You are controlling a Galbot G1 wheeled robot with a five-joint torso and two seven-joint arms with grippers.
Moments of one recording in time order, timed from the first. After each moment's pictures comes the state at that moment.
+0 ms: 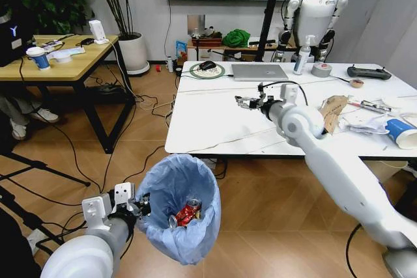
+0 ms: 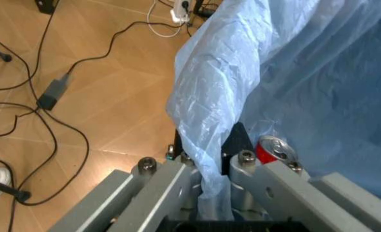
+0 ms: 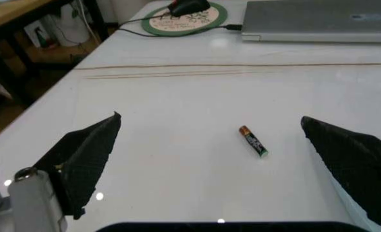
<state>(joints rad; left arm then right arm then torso) 1.55 -1.05 -0.45 -2.50 -1.13 0.74 -0.86 -0.35 1.06 -0.07 1.51 1.00 -0.63 0.33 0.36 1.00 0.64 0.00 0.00</state>
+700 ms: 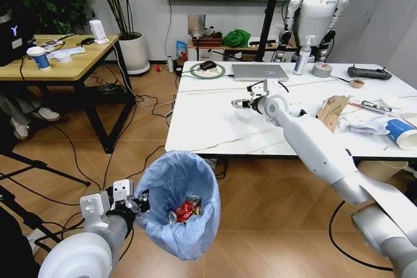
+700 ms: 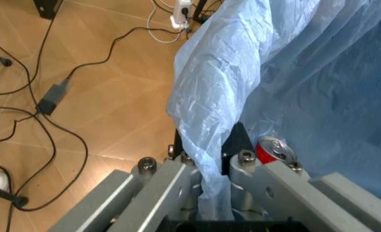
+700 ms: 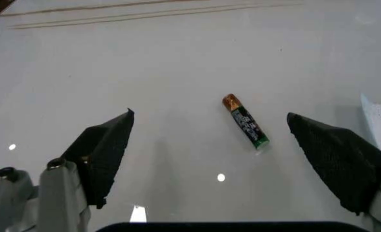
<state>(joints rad) 1.53 -1.05 -0.47 -2.50 -1.14 0.74 -0.85 -0.20 1.17 -0.13 1.13 0.95 -0.69 0.17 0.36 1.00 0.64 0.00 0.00</state>
